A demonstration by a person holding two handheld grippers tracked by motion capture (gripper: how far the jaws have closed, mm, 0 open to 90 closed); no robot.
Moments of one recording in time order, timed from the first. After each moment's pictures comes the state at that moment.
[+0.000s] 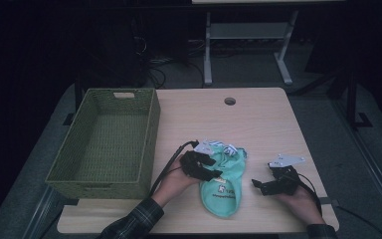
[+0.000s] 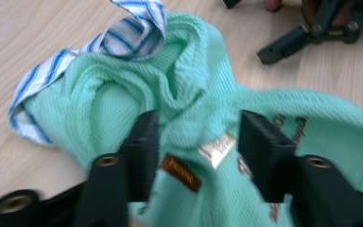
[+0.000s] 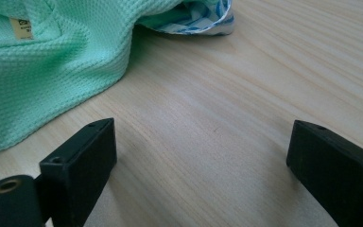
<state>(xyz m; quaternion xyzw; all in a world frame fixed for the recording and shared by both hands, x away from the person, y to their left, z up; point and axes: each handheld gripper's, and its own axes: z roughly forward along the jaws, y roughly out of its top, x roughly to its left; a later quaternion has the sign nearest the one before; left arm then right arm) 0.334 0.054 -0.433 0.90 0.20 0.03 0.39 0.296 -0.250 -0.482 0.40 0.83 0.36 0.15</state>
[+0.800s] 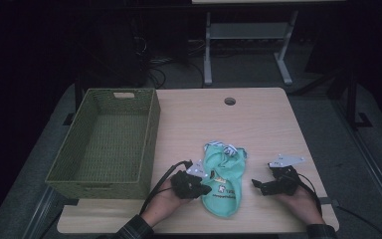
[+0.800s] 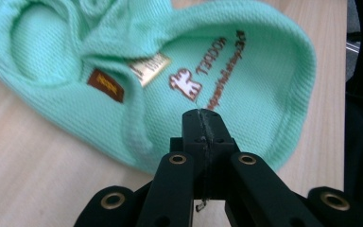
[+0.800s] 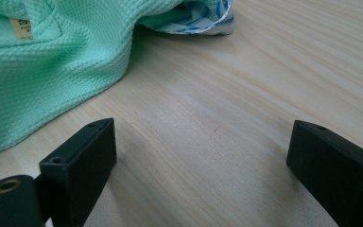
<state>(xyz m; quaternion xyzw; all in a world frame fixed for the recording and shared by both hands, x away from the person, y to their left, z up) 0.284 0.074 -0.441 0.92 0.18 0.00 0.35 0.296 -0.250 -0.482 0.40 0.83 0.36 0.15</state>
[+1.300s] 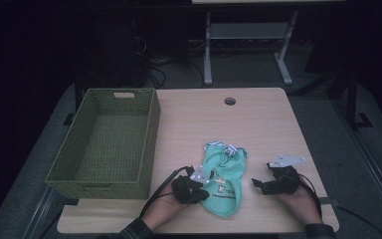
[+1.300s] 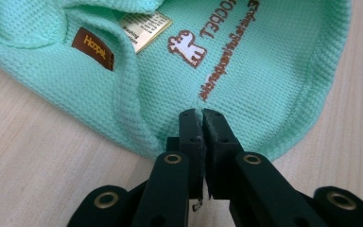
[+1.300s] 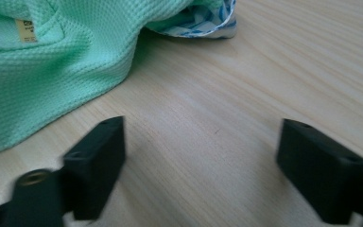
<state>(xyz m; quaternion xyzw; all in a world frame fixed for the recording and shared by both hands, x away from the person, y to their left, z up) 0.279 0.072 -0.455 0.93 0.18 0.00 0.31 0.296 -0.250 -0.481 0.39 0.83 0.36 0.15</state>
